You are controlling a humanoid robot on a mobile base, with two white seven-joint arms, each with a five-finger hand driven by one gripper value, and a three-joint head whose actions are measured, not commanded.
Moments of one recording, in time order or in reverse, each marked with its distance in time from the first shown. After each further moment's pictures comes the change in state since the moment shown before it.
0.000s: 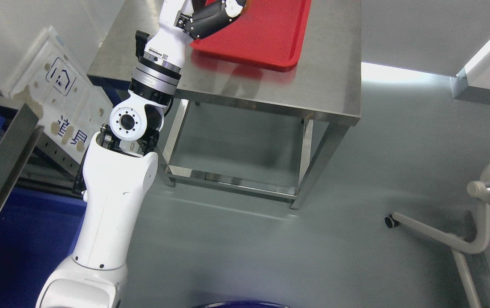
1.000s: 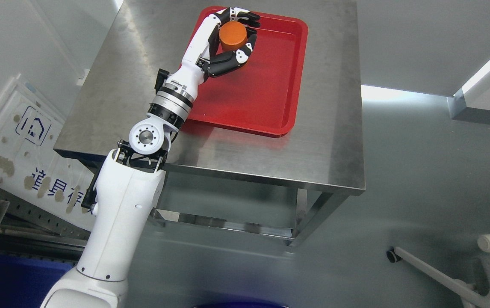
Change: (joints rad) left arm 0.064 0.000 -0.029 0.118 -0.085 0.122 0.001; right arm 0.000 0.000 0.000 0.000 0.000 0.000 0.000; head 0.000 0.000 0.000
